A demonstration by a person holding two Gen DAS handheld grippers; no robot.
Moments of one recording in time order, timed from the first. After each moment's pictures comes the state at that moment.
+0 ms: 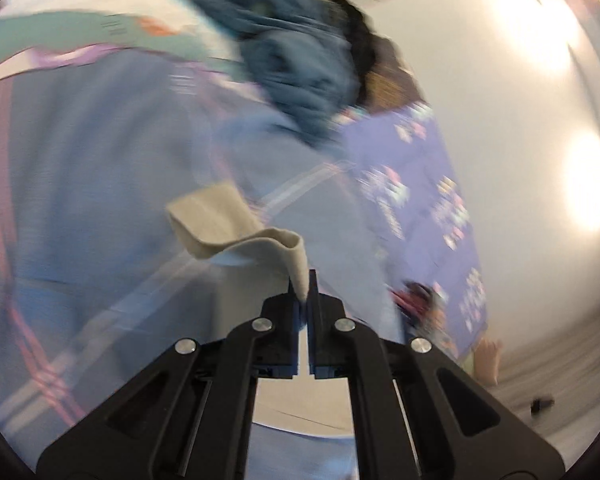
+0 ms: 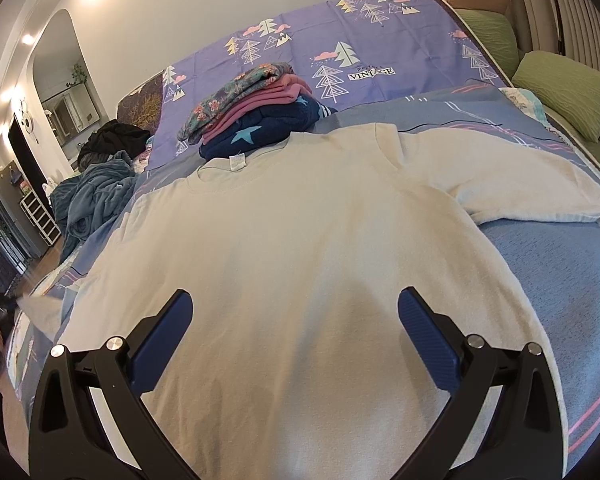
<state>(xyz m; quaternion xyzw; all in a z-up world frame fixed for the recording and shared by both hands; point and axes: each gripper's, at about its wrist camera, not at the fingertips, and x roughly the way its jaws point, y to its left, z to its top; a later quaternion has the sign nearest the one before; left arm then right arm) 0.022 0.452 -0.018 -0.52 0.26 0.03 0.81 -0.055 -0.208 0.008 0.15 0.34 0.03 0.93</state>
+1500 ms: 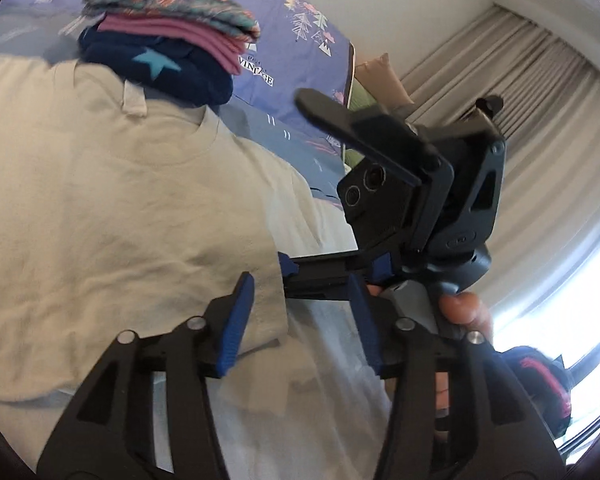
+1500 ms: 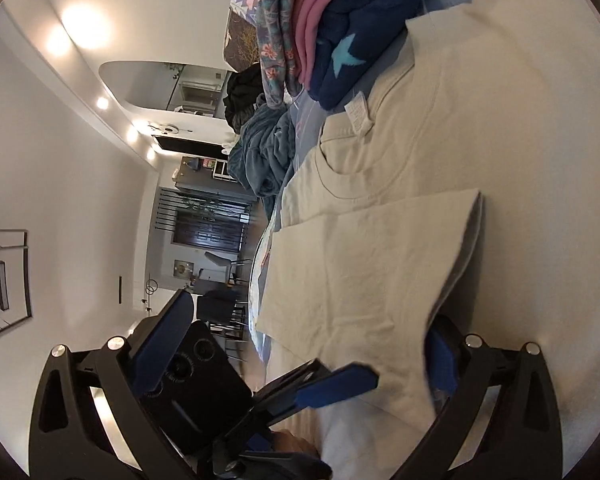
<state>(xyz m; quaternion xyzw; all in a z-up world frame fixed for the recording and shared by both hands) 0.139 -0.063 -0.044 -0.26 0.38 -0.38 0.80 0.119 -0.249 -0.016 0.45 0.49 0.37 0.65</state>
